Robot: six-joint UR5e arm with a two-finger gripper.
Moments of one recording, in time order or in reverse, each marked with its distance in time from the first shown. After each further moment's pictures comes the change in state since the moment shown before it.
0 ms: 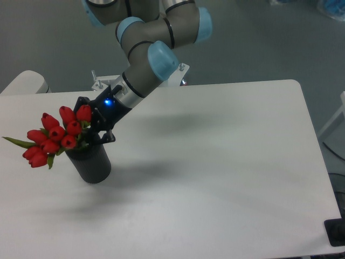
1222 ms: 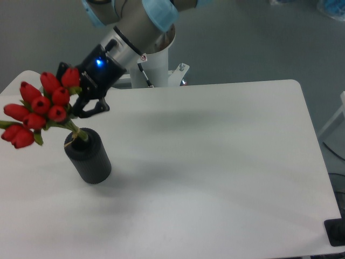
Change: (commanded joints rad) arm -0.003 0.166 0.065 0.000 -0.077 -0.283
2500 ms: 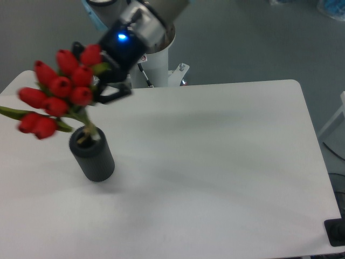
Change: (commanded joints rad) arm 0.248 -0.083 0.158 0.006 -0.029 -0.016
